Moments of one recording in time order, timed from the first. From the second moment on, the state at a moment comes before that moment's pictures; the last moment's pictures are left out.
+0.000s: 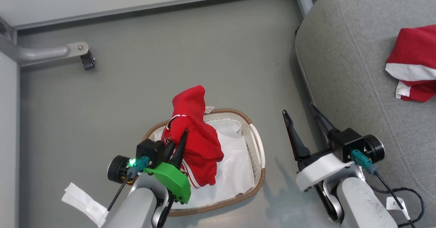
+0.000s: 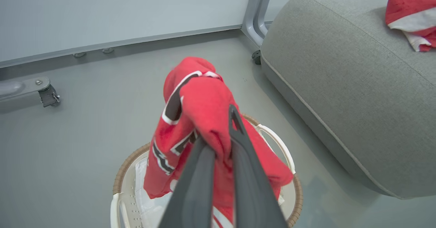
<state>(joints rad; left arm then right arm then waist) -0.40 0.08 -0.52 0.66 -0.39 -0.13 -0.26 -0.26 -0.05 0.21 0.27 0.11 0.13 -0.26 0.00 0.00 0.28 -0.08</state>
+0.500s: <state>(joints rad) -0.35 0.07 -0.46 0.44 -0.30 -0.13 -0.26 -0.17 -0.05 0.20 0.28 0.11 0.13 -0.26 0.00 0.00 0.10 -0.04</state>
